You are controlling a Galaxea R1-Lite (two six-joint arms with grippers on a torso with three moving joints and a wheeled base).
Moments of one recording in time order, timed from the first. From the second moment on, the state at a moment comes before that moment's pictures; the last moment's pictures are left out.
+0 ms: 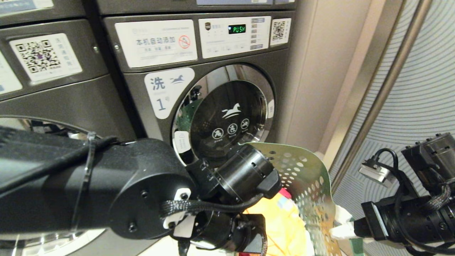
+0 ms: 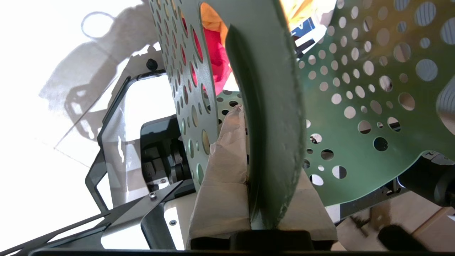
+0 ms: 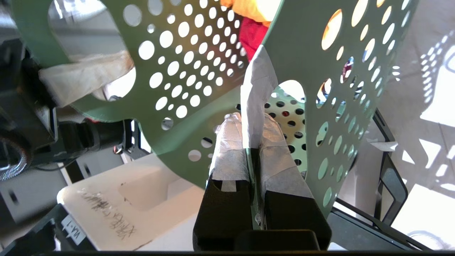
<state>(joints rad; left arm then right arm) -1.06 1.85 -1.35 0.55 0.10 -0.80 0.38 1.40 -0.79 0.28 0.51 0.51</state>
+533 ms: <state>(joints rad) -1.06 1.86 -1.35 0.55 0.10 -0.80 0.38 1.39 -0.77 0.28 0.50 0.52</state>
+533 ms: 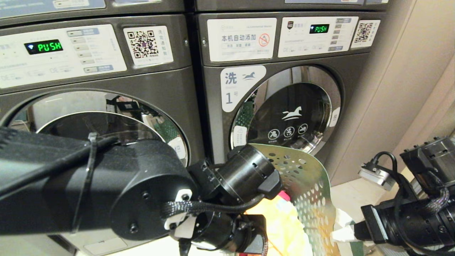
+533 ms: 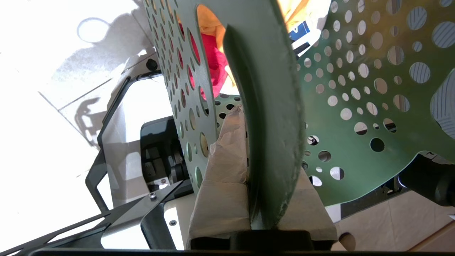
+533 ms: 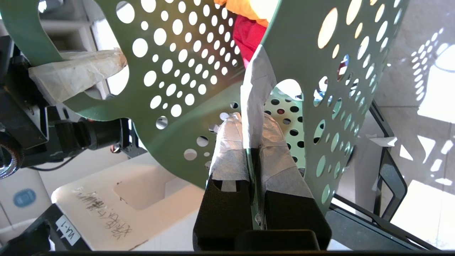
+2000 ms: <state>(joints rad) -1.09 1.97 -1.52 0.55 0.10 -0.76 0.29 1.41 -0.77 0.28 0.33 0.32</state>
